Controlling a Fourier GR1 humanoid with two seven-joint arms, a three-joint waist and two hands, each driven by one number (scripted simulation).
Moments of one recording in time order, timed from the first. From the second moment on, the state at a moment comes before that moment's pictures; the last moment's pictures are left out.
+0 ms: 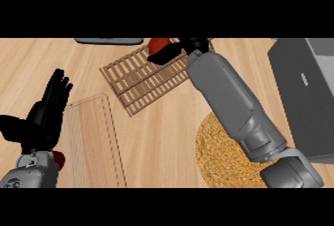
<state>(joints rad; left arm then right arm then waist) -0.13 0.14 0.08 -1.67 -0.02 0.10 0.18 -1.23 0.00 0.05 -0.56 0.40 -0.27 0.08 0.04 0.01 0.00</state>
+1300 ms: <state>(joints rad) -0.09 0.13 0.10 -1.68 -0.02 0.11 0.16 -1.16 -0.35 -0.22 -0.68 0.13 -0.06 0.10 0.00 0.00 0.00</state>
